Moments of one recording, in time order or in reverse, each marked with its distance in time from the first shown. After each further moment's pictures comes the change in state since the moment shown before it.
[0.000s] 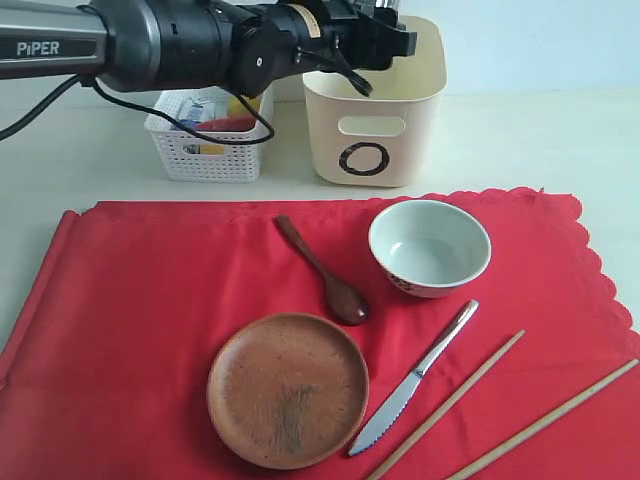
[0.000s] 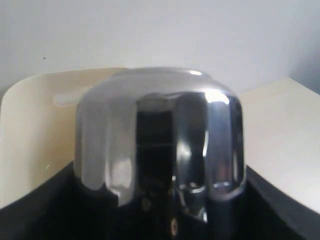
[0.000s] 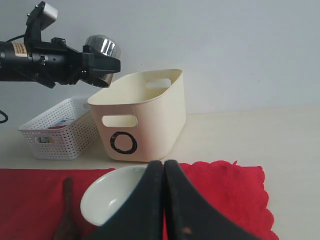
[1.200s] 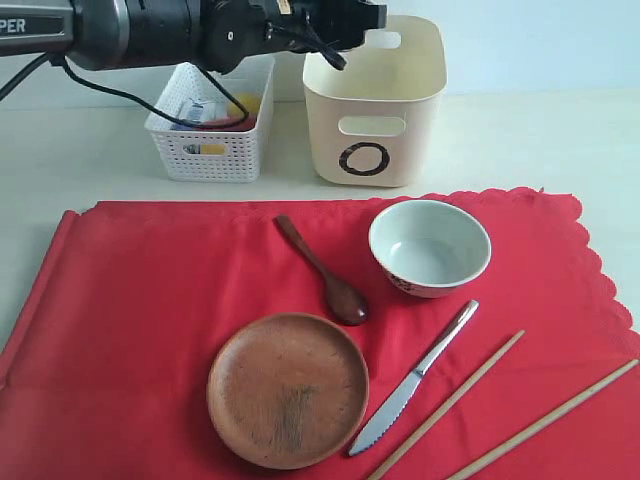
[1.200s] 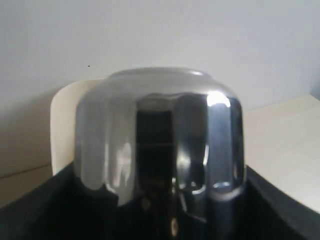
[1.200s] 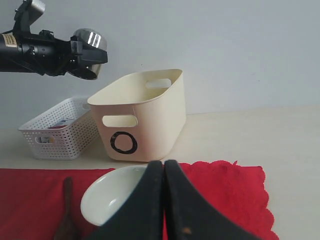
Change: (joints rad) left arm 0.051 -0.025 -0.013 0.000 0.035 -0.041; right arm 0.000 0.000 0.000 0.000 0.000 0.000
